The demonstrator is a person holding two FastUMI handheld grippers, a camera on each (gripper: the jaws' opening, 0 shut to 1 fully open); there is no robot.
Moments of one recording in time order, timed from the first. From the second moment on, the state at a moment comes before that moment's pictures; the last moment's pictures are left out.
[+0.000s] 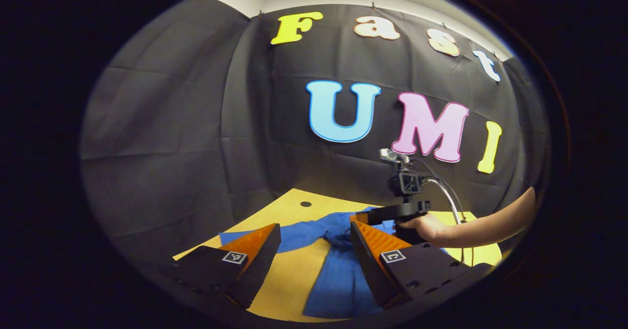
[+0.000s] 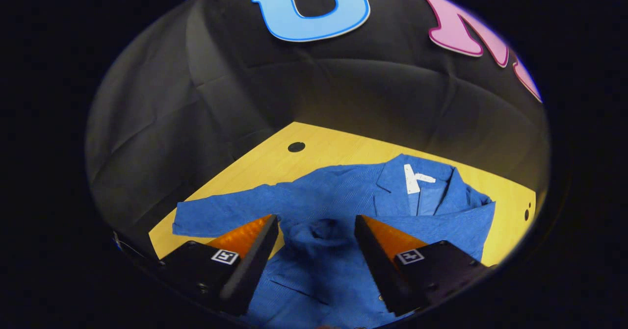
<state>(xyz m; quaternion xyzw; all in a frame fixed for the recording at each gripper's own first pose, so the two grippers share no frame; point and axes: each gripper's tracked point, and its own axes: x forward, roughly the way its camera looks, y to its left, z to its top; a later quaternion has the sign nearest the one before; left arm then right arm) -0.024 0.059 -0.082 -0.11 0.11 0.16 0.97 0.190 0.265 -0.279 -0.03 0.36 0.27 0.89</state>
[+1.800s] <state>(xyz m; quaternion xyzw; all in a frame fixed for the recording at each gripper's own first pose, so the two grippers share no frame) 0.095 0.278 -0.344 -0.16 0.49 0.16 0.84 -0.062 -0.102 -0.127 -0.09 0.27 -0.08 0.95</state>
